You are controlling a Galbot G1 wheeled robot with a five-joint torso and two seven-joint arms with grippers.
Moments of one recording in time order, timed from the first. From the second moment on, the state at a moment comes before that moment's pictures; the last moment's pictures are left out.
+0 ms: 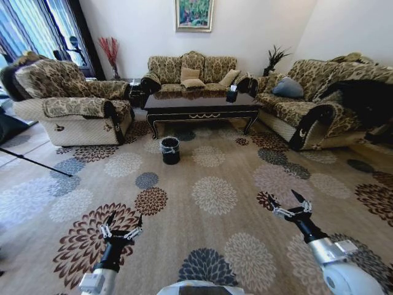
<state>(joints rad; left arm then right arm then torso) 2.05 -1.25 -0.60 -2.33 -0.09 -0.20 -0.18 -1.87 1.00 0.96 2.03 0.57 0.30 -0.20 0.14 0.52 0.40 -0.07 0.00</state>
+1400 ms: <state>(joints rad) 2.05 -1.25 -0.60 -2.33 -0.09 -0.20 -0.18 -1.87 1.00 0.96 2.03 0.57 0.30 -0.20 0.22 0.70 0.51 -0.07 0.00</state>
